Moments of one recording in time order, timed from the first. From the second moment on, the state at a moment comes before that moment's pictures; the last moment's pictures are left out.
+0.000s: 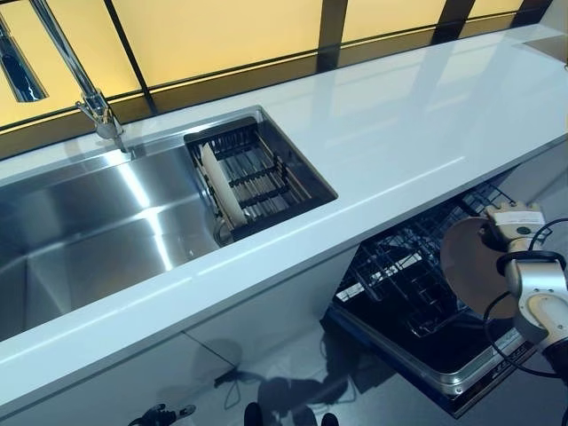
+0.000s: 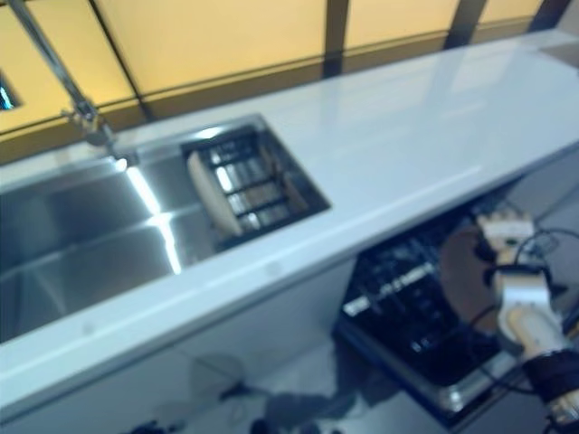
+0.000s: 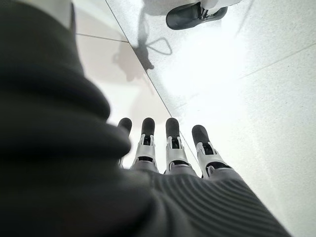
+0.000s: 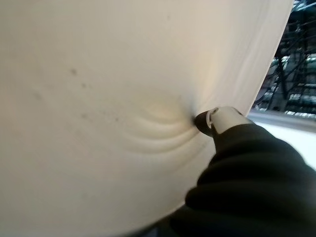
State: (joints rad) left arm -0.01 0.37 -0.14 1.06 -0.17 0.14 0.09; right arm -0.33 -0.99 0.30 0.23 -0.97 0.43 -0.02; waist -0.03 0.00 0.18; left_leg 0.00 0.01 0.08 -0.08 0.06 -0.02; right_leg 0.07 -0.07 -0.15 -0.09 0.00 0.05
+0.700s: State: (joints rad) left arm 0.00 0.36 -0.18 1.04 -0.17 0.16 0.09; right arm -0.42 -0.90 0.45 0.37 -1.01 0.49 0.01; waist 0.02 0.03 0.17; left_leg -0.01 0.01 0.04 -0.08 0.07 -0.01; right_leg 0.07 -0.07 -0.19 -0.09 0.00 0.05
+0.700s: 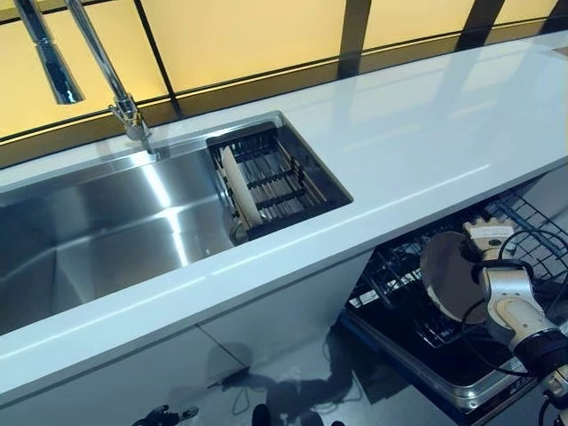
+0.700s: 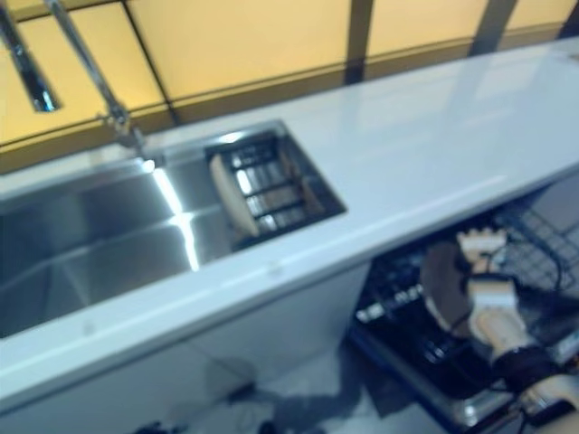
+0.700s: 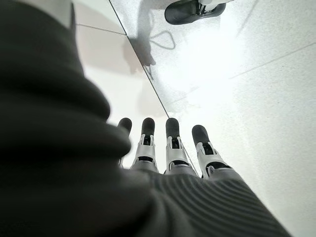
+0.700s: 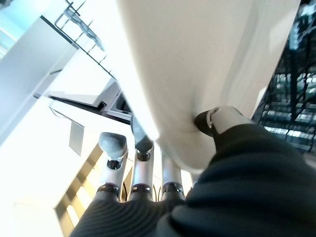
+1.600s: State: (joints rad) left arm 0.03 0.36 -0.20 1.01 -0.17 0.16 0.08; right arm -0.51 -0.79 0.60 0.58 -1.07 0.52 0.08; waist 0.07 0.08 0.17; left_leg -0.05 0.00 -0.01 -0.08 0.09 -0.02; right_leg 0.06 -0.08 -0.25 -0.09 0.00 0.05
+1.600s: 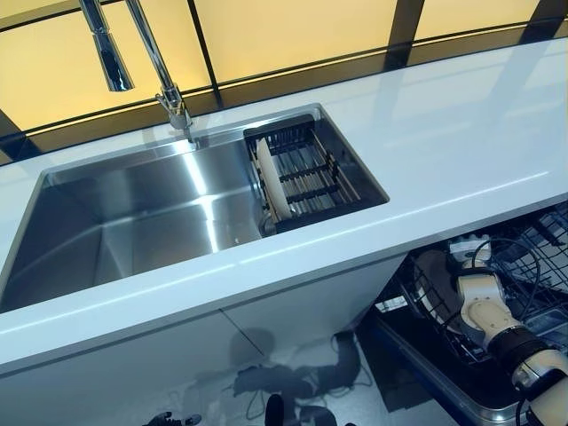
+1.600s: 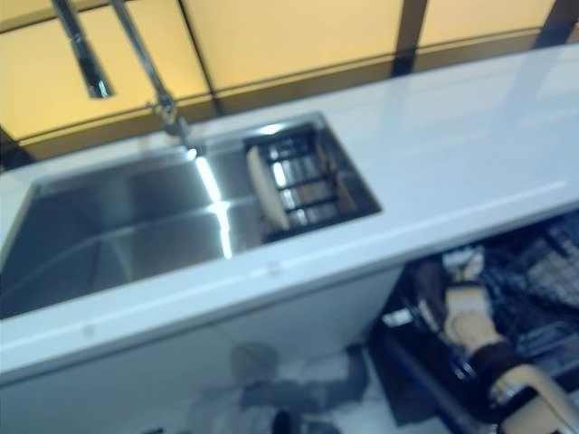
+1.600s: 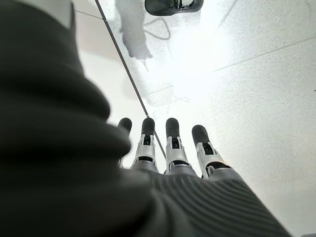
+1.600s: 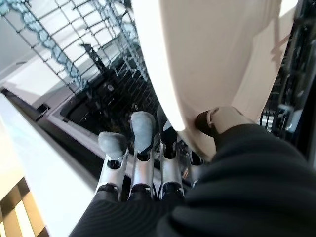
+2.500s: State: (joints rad) left arm 0.02 0.36 -0.20 1.01 -0.15 0.15 0.07; right arm -0.52 -0.75 0.60 0.64 -0.95 0.59 0.14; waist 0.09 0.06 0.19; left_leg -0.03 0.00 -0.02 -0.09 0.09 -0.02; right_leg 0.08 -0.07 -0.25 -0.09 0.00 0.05
